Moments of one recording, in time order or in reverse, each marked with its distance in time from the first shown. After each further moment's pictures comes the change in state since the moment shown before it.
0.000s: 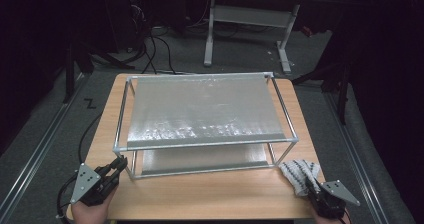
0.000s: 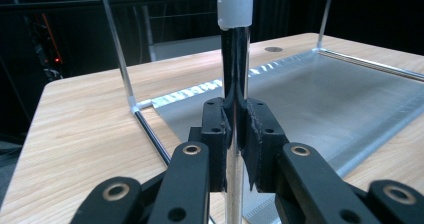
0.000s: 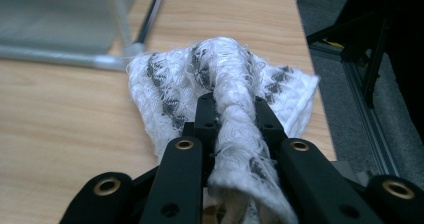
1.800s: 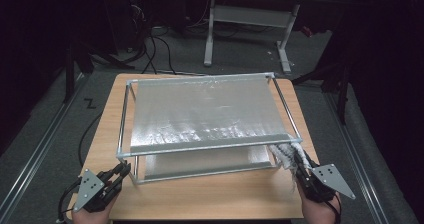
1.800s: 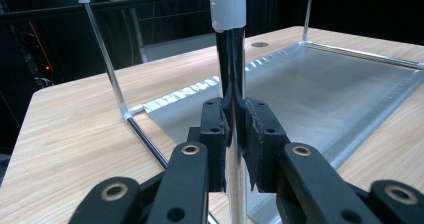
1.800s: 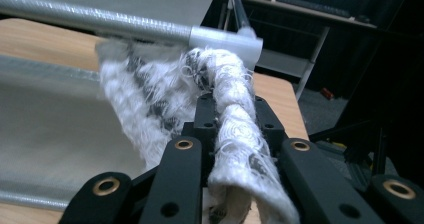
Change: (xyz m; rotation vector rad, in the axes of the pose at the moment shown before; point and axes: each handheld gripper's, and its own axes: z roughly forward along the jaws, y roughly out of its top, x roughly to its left) left arm -0.016 0.001 -0.006 0.008 -0.040 0.058; right arm 0.049 0.076 -0.023 -0.346 0.037 -0.089
